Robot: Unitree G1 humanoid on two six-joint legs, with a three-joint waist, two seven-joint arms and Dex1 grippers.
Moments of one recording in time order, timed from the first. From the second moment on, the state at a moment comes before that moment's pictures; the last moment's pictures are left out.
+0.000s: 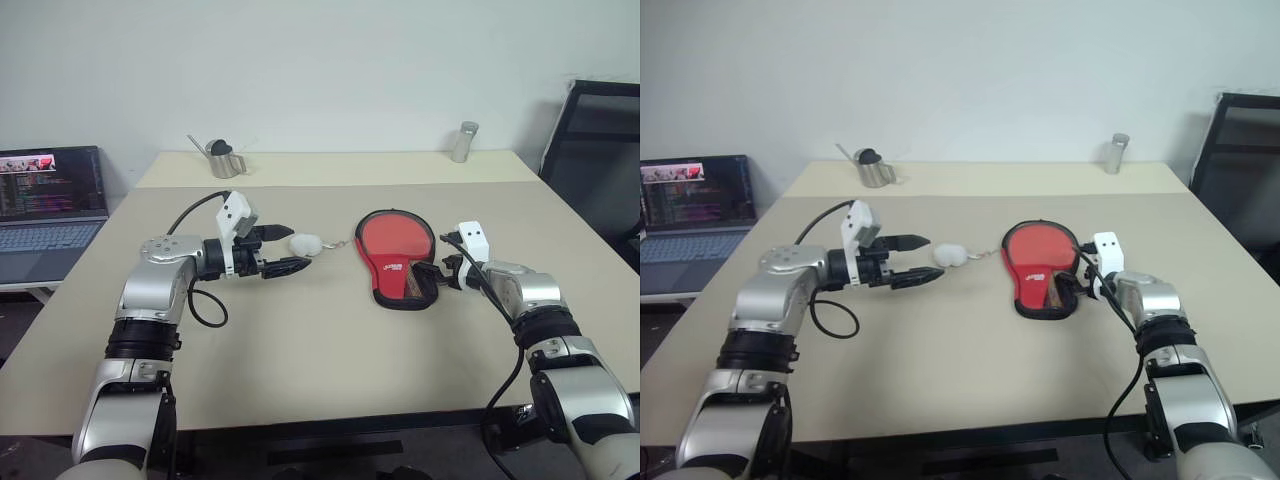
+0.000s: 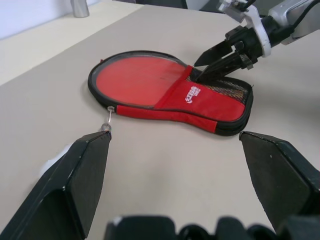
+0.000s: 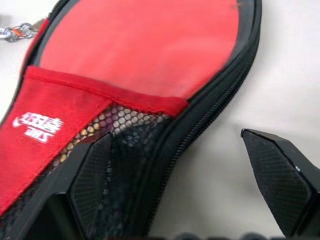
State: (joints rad) left arm -0.80 0.60 0.06 0.36 -0.24 0.38 -1.20; right arm -0.92 -0.44 0.00 0.78 0.25 0.58 0.54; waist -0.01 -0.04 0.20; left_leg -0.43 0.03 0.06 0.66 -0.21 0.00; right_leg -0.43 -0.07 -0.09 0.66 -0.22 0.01
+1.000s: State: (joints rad) left arm -0.57 0.80 0.05 0.20 -0.34 0.42 -1.35; right arm -0.95 -0.28 -0.01 0.76 0.20 0.62 0.59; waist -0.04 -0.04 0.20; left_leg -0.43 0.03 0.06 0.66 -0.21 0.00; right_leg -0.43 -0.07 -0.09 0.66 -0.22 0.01
